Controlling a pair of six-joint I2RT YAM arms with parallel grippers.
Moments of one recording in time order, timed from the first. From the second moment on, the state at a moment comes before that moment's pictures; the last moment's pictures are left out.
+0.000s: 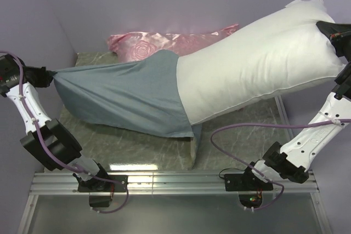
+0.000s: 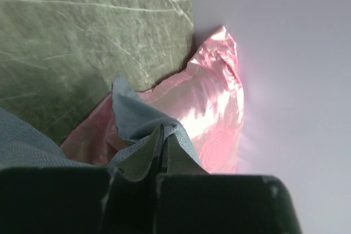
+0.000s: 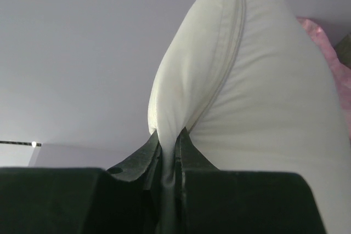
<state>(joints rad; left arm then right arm) 0.73 1.54 1.53 -0.67 0.40 -0.98 -0.79 1.39 2.21 -0.84 -0.77 1.16</state>
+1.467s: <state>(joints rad) 0.16 1.05 1.09 -0.35 0.42 -0.68 -0.27 1.02 1.68 -0.62 -0.33 0.95</state>
